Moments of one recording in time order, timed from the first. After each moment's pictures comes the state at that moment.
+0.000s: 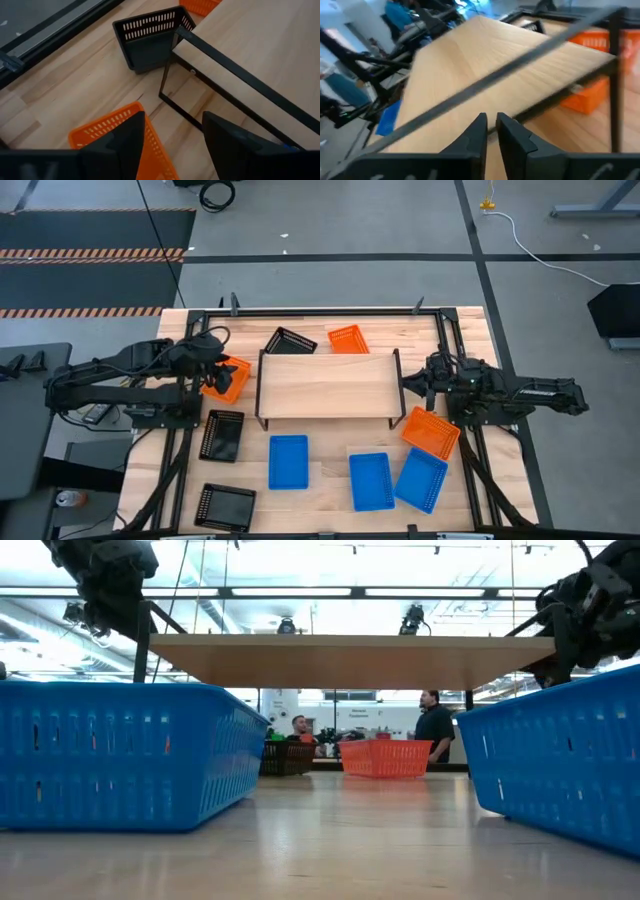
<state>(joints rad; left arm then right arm) 0.20 0.69 0.81 -0.94 -0.28 -0.43 -0.13 0.10 0.12 -0.30 0.05 0.49</state>
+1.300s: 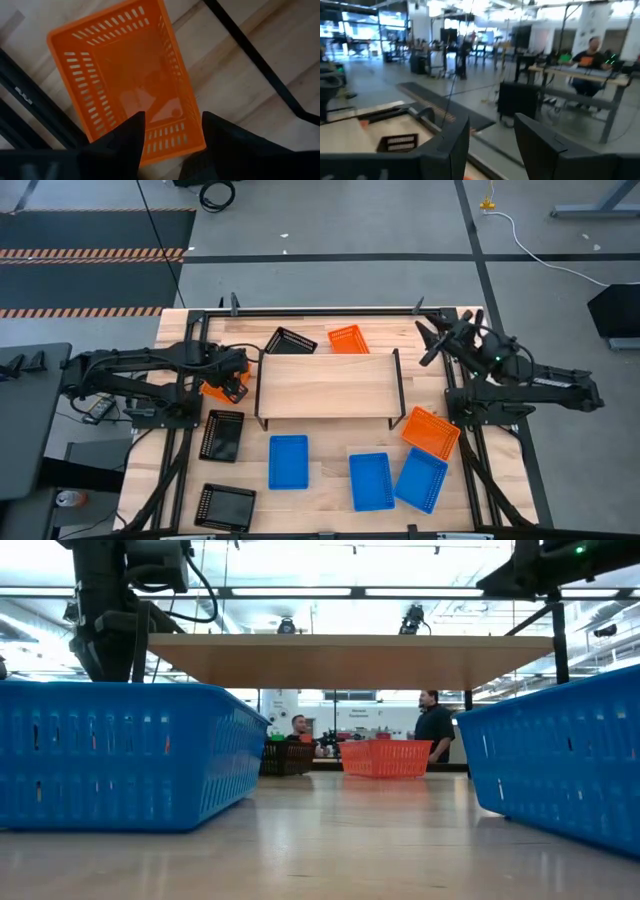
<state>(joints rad) 0.21 1.09 0.81 -1.13 -0.17 -0.62 -0.19 0.37 0.46 0.00 0.58 -0.10</state>
